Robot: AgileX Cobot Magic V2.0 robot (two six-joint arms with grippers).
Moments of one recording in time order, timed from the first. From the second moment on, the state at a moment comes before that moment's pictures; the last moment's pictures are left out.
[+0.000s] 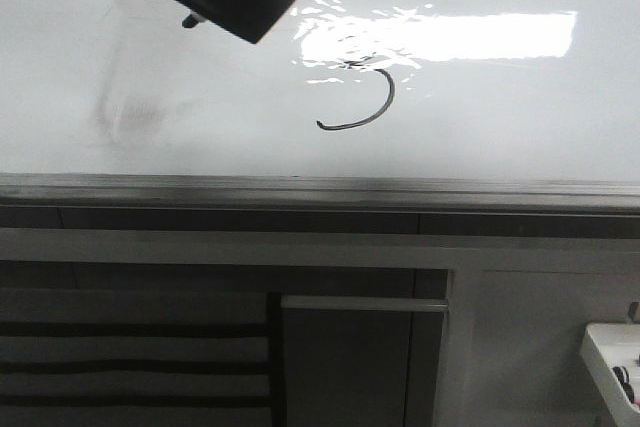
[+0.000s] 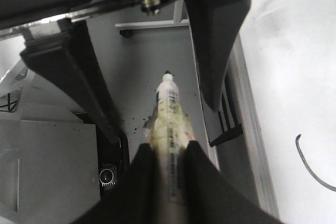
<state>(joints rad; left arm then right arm) -0.61 1.30 -1.09 -0.76 0.92 1.17 0.57 1.33 -1.32 0.53 1.09 -0.98</state>
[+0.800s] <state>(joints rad) -0.61 1.30 -1.09 -0.76 0.91 1.18 0.56 1.33 -1.32 0.53 1.07 -0.98</state>
